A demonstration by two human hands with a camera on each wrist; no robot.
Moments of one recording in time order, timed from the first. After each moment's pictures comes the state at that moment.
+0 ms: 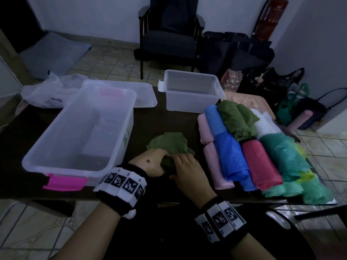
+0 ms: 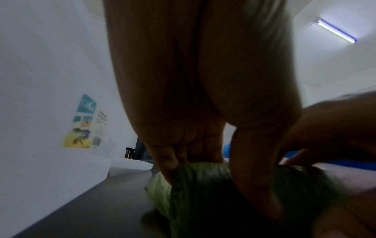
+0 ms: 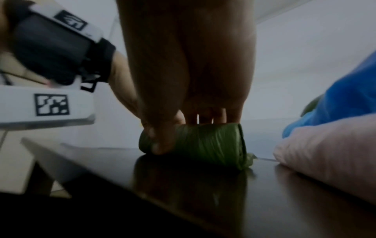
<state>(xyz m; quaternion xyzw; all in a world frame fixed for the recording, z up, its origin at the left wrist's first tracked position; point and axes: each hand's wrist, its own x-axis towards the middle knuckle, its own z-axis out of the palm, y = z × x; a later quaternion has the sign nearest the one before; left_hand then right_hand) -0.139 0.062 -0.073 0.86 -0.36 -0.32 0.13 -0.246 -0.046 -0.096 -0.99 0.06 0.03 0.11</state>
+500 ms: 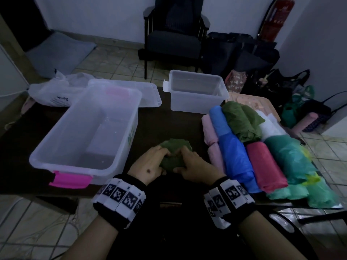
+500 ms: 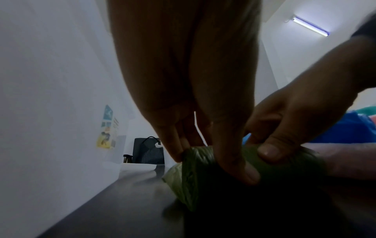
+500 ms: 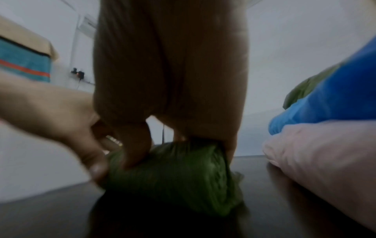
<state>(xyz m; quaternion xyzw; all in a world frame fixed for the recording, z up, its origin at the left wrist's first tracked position) -0.149 0.080 -0.075 0.88 -0.38 -0.21 0.18 -0.218 -0.064 -0.069 -0.93 0.12 0.23 0.25</state>
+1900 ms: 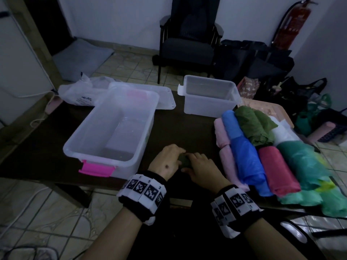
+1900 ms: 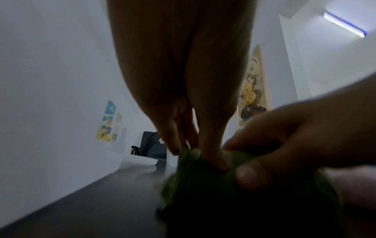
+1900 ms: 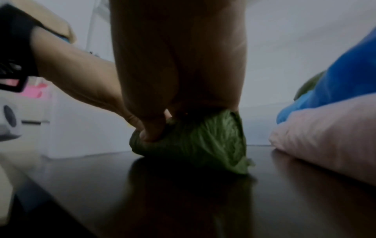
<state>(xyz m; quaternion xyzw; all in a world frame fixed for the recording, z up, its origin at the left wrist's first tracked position) -0.164 0.081 -0.059 0.88 -0.35 -0.21 0.25 -0.226 -0.050 -0.087 -0.98 0.06 0.14 0.16</state>
